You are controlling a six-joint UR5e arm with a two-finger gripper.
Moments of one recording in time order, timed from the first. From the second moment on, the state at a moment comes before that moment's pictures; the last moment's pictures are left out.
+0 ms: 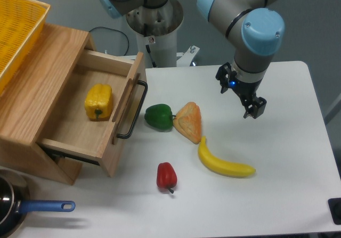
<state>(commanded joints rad) 2.67 -1.85 -1.49 -1.39 1.58 1.56</state>
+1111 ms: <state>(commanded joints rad) 2.65 -1.78 -1.61 -1.28 1.58 1.24</state>
